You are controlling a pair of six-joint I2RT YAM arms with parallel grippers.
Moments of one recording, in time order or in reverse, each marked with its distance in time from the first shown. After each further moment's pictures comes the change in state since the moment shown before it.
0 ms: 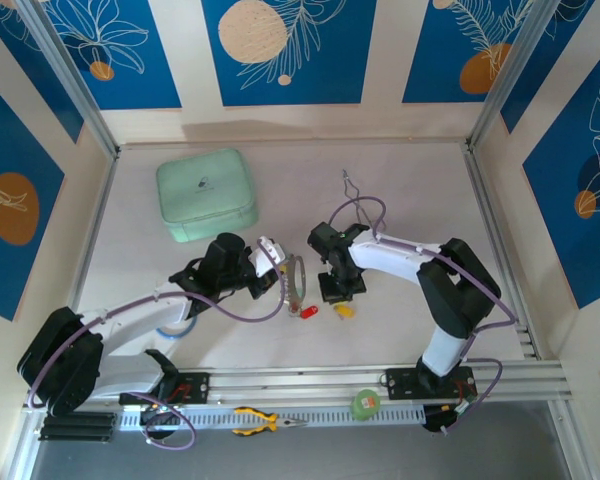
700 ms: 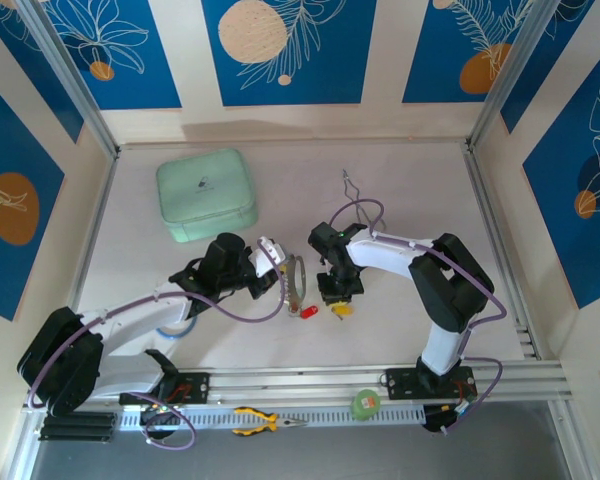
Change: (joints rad) left arm 0.000 0.000 0.000 0.000 0.000 0.006; right arm -0.014 0.044 -0.001 0.026 -0.053 0.002
